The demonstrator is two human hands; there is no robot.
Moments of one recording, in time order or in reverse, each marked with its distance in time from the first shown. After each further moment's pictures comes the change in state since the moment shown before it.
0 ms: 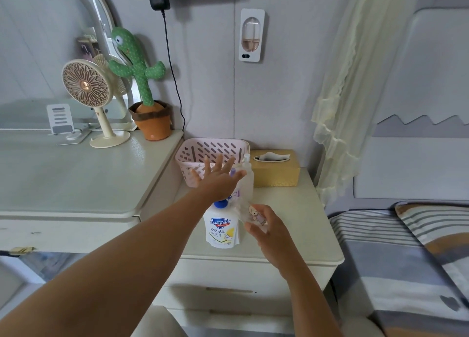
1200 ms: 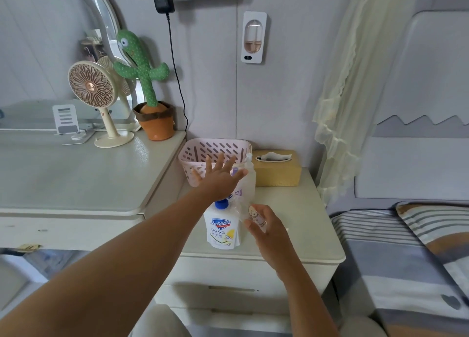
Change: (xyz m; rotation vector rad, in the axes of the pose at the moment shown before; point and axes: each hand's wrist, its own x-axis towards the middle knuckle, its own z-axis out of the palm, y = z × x) left_hand -0.024 0.005 -0.013 0.022 -0.003 0.072; right_hand -0.008 -0.004 0.009 0.002 0.047 -0.012
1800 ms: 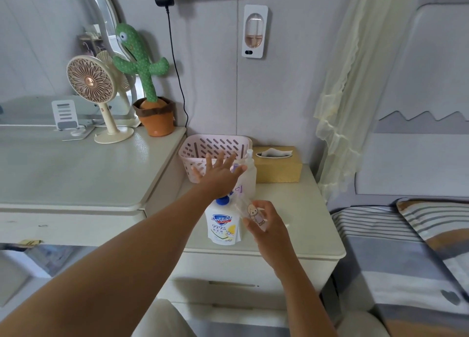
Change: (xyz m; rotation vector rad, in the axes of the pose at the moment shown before) left_hand -0.008 0.004 -0.001 0.035 -0.009 -0.006; right_hand -0.003 0.005 0.005 0.021 0.052 -0.031
